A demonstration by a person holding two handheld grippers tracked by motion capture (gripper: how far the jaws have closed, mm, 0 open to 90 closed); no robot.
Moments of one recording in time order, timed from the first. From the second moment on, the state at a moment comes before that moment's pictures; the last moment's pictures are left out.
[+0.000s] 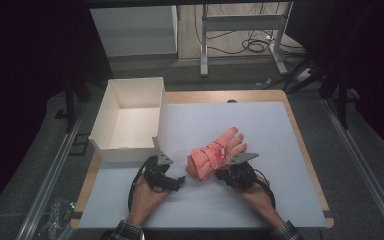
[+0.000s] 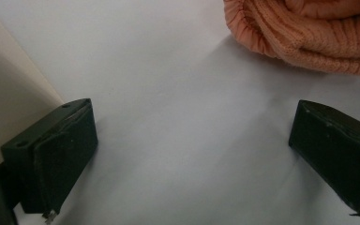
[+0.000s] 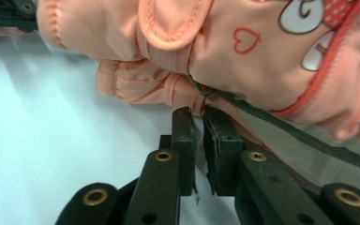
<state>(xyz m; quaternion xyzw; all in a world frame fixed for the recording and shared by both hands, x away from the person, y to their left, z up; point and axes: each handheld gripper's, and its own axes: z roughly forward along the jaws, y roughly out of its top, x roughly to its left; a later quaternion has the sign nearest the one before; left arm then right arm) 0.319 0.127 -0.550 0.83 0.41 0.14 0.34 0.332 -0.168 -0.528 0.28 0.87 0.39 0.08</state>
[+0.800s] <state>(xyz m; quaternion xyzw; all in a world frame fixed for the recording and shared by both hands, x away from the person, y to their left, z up) 0.319 0.123 -0.546 0.85 0.38 0.12 0.35 0.322 -0.237 -0.520 0.34 0.84 0.40 0.13</state>
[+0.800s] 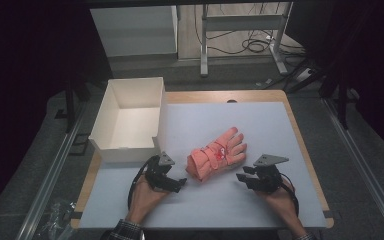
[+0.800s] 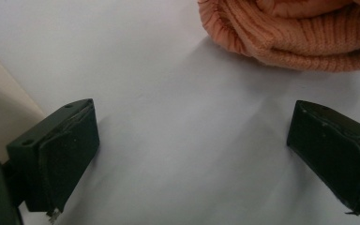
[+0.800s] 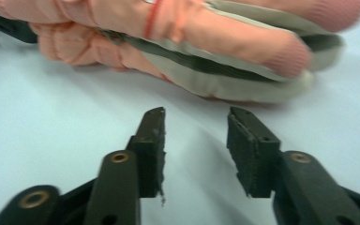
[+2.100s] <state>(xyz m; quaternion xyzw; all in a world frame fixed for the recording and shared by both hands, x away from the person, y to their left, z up) 0.323 0.099 -0.496 0.88 0.32 0.09 0.35 0.320 -0.272 -0.531 0.36 0.85 0.35 0.18</state>
